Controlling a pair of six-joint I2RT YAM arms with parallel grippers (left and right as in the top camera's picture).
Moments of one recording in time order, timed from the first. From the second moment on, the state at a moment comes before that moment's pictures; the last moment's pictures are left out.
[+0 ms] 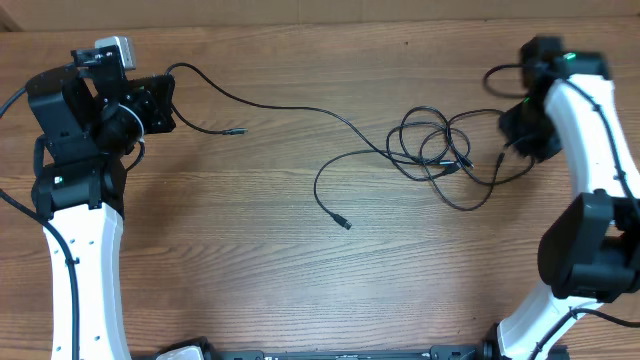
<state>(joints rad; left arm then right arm) 0.24 1.32 1.25 -0.42 0.50 -0.18 -0.12 1.94 1.78 -1.38 0.23 0.93</state>
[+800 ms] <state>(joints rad) 0.24 1.32 1.25 -0.43 0.50 -0.18 -0.07 1.94 2.01 -1.57 -0.07 0.13</state>
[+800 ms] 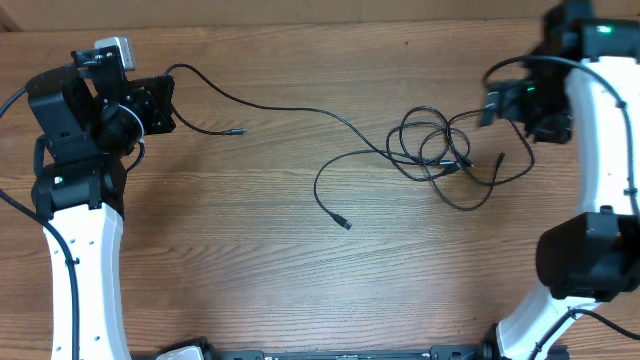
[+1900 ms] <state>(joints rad) 0.24 1.32 1.25 -0.43 0.52 -0.18 0.11 1.60 1.01 -0.84 -0.19 0.02</state>
